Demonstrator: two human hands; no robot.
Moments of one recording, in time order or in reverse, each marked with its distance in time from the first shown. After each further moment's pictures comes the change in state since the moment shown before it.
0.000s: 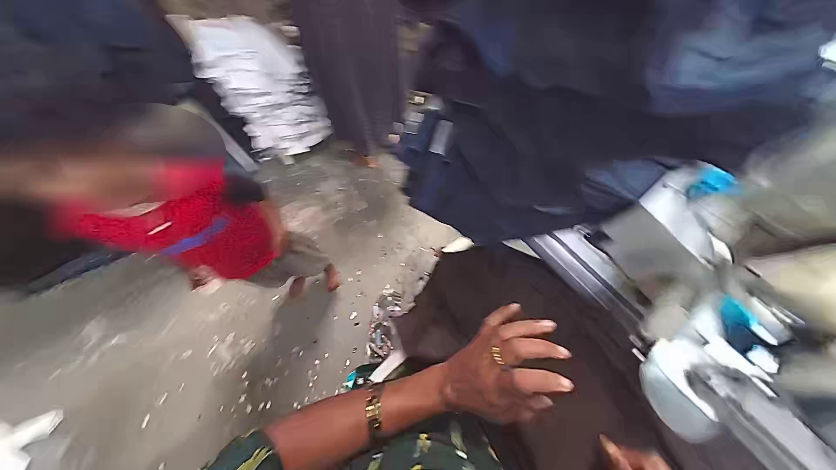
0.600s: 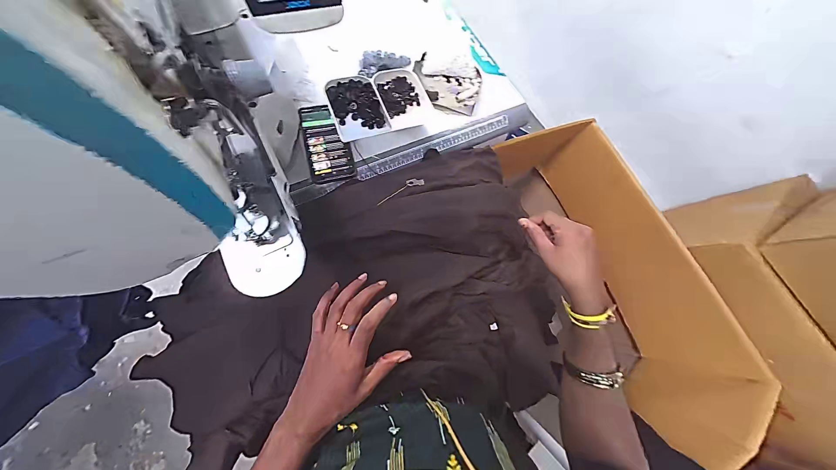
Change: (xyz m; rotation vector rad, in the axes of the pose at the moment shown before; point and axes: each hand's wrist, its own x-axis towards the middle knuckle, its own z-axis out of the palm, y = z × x) left_hand -0.004 0.036 0.076 -0.294 -0.968 0.162; right_hand -0.143 -0.010 -0.169 -0.506 0.267 1.170
